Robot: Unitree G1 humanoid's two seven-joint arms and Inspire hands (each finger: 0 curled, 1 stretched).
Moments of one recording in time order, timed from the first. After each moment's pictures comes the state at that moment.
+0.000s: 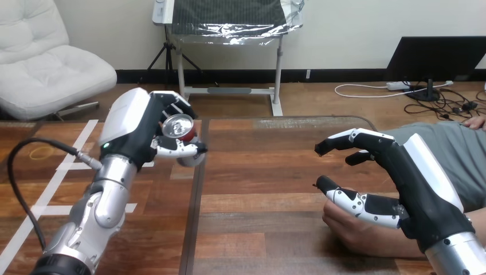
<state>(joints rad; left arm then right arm) -0.51 0.42 -0.23 0.72 0.48 -0.36 0.25 0.28 -0.32 -0.06 -0.52 -0.31 -0.05 0.21</state>
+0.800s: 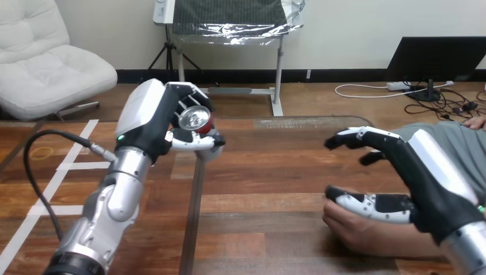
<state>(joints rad) -0.50 0.36 -0.22 0.61 0.46 -0.32 0.19 0.24 -0.43 -0.11 -0.52 -0.36 0.03 0.29</state>
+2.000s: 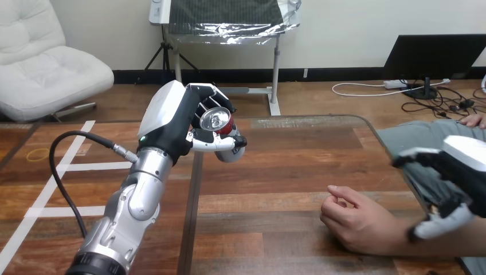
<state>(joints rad) -0.50 0.28 -0.22 0.59 0.46 -0.27 0.16 0.08 -0.86 -0.14 -0.33 -0.52 0.21 0.65</state>
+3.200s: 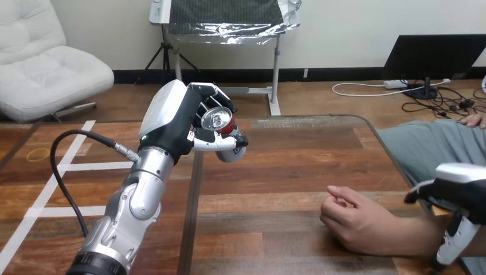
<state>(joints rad) -0.50 0.28 -0.22 0.58 0.47 -0.27 0.16 -0.13 -0.95 0.08 -0.07 -0.63 0.17 0.86</state>
